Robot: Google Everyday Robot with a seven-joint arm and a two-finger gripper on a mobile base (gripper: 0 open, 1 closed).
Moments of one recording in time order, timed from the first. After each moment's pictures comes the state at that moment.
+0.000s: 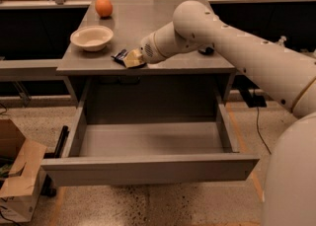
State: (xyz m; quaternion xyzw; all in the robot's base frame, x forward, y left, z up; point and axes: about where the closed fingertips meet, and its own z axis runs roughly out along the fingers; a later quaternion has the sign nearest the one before) arm 0.700 0.083 0.838 -0.36 0.82 0.30 0.33
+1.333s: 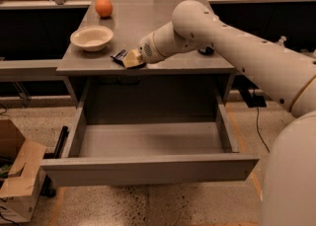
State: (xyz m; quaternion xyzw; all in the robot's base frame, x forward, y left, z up) arm 0.700 0.084 0.842 -0.37 0.82 0.30 0.33
